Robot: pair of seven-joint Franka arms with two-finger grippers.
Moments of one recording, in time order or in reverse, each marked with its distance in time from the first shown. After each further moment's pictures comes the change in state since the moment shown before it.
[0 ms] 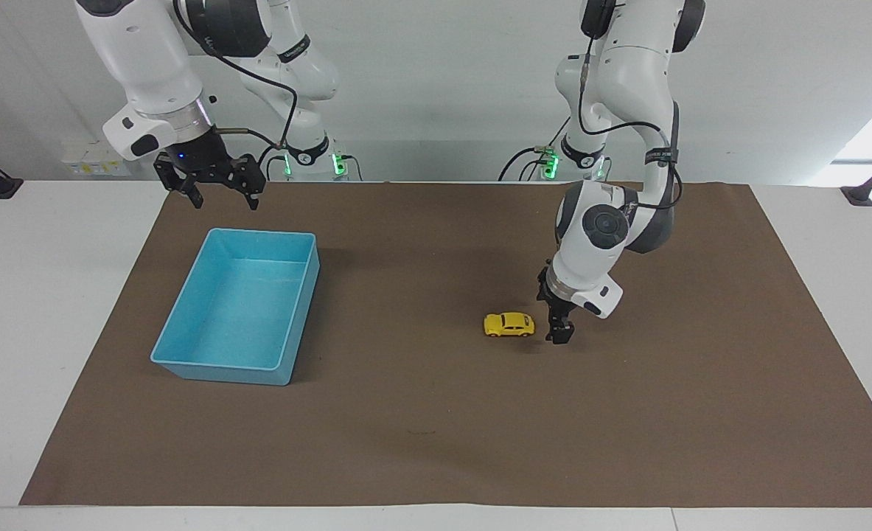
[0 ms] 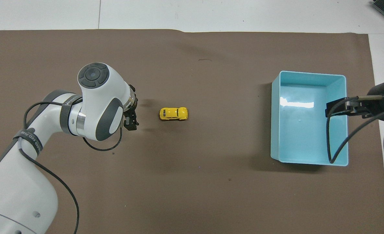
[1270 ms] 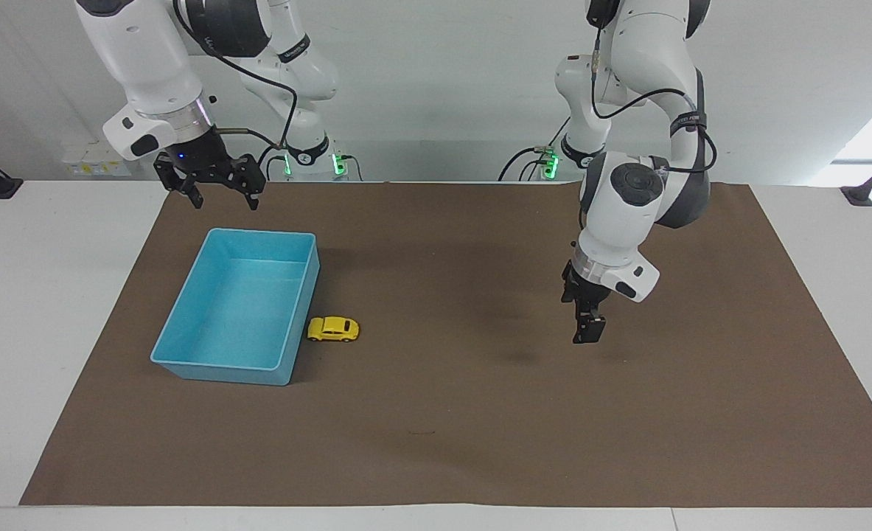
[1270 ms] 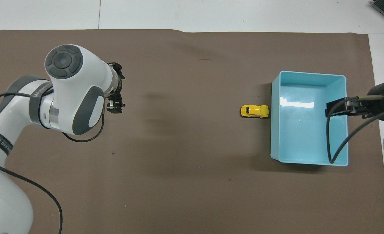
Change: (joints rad) left arm 0.025 -0.071 0.018 0.093 0.074 -0.003 0.085; right arm 0.000 0.000 0.000 0.000 0.000 0.000 0.000
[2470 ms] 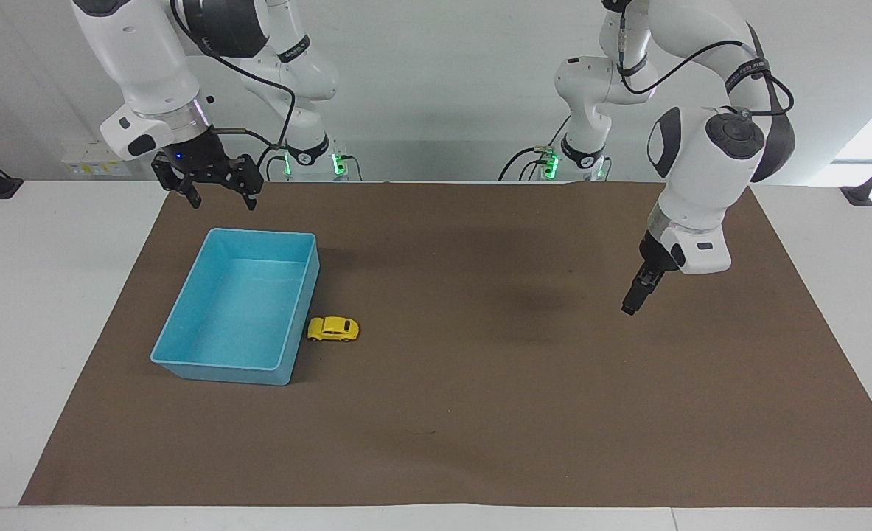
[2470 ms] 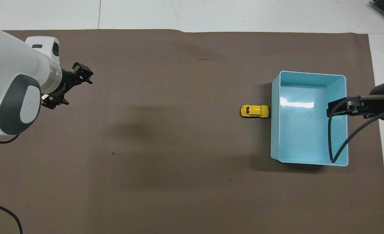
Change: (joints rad) left arm 0.171 -0.128 0.003 0.005 0.001 -0.192 1.059; right arm -0.003 0.000 -0.004 0.000 0.000 0.000 0.000
